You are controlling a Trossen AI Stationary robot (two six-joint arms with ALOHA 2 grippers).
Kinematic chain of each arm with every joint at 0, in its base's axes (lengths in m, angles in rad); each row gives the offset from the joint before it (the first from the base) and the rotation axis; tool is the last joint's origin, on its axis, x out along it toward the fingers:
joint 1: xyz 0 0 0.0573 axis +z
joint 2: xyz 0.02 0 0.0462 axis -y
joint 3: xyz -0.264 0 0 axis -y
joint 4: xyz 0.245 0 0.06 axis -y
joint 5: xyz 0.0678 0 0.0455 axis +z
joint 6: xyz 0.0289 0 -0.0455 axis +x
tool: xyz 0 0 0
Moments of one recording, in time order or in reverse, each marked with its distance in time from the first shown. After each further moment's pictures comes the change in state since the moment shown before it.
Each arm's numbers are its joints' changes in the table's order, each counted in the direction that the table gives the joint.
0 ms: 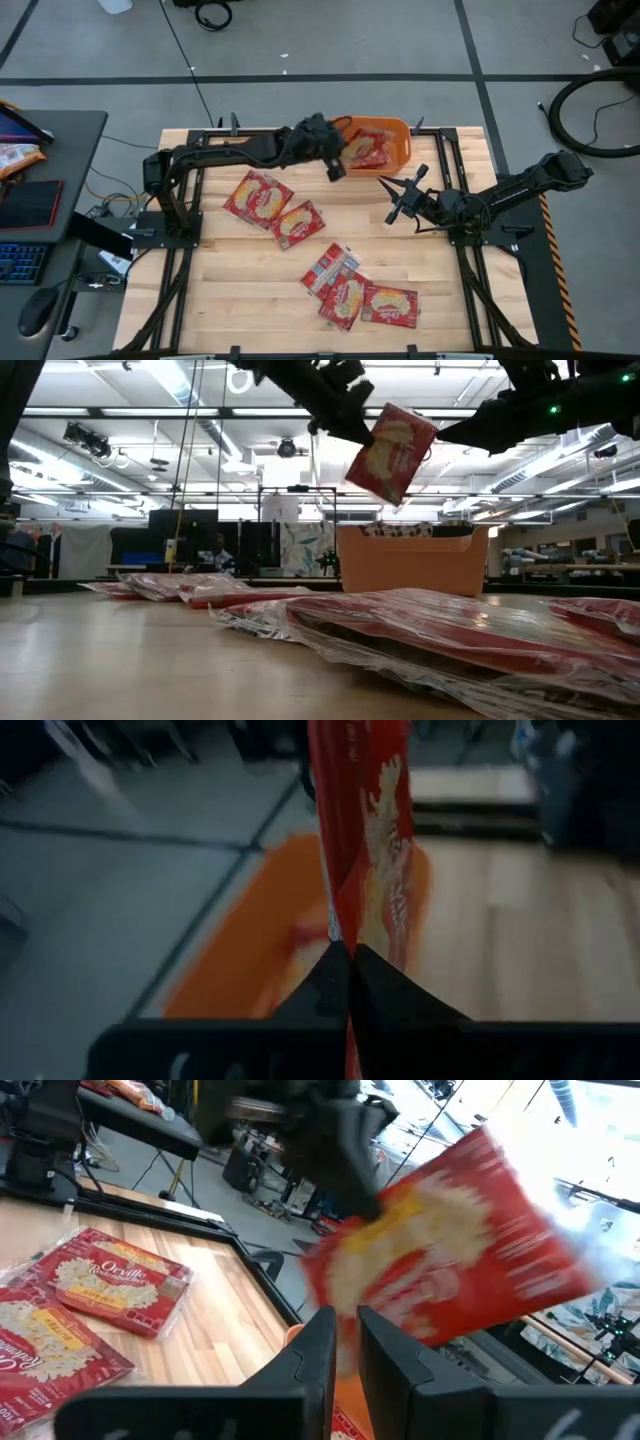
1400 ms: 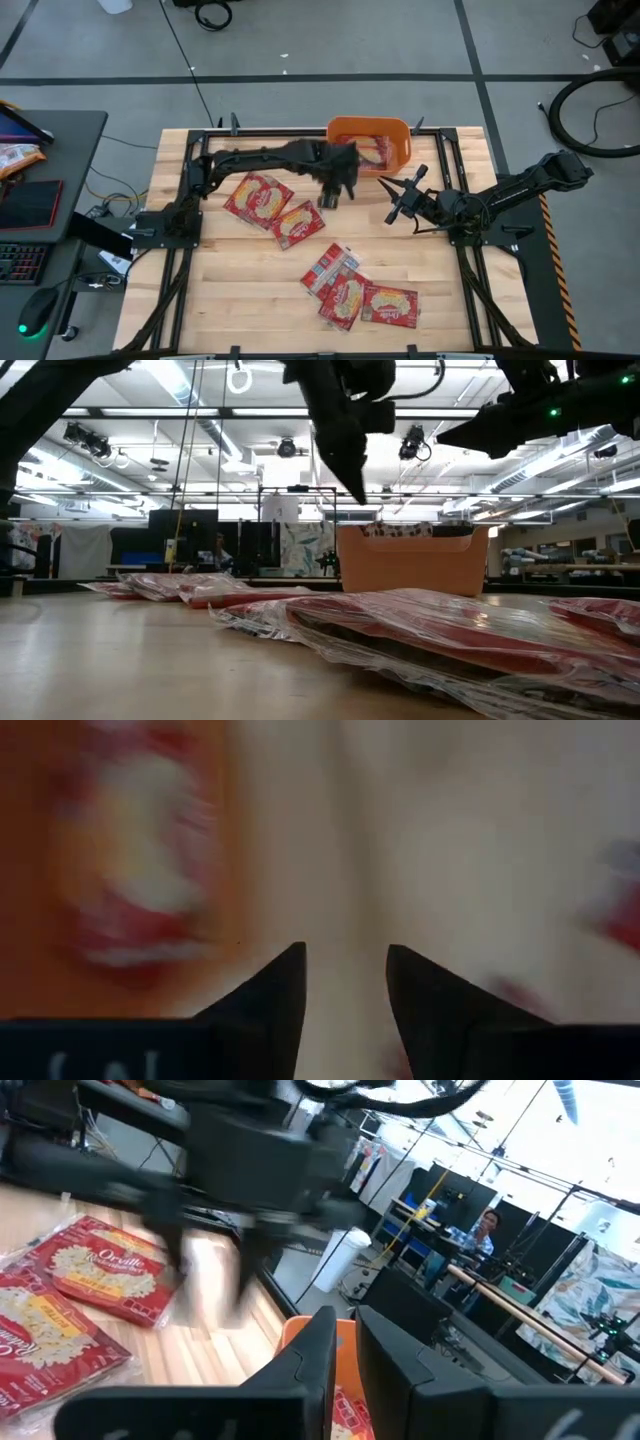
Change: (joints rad) left arm -0.079 -0.333 0.447 -0.812 -0.192 0.194; right arm -0.001 0.000 0.000 -0.024 -0.006 -0.003
